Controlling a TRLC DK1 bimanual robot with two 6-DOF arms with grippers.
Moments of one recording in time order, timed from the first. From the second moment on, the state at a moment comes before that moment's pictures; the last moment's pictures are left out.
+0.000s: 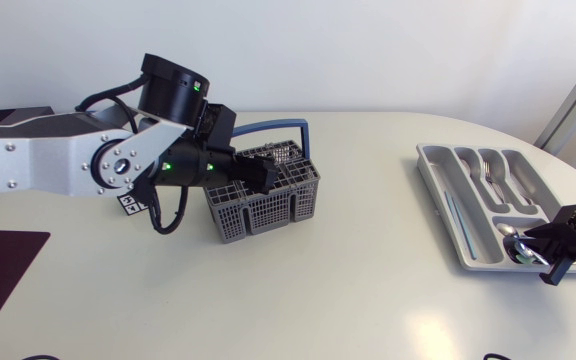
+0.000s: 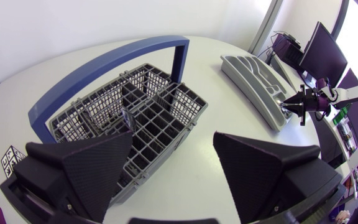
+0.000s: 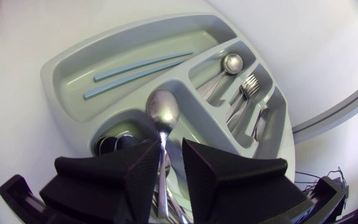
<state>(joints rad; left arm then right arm) -0.55 1.56 1.02 -0.14 0.11 -0.16 -0.80 1.80 0.84 -0.14 -0.62 -1.49</state>
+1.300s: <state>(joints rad) -0.55 1.56 1.02 -0.13 0.11 -0.16 -0.85 1.79 0.85 -0.24 -0.69 -1.51</state>
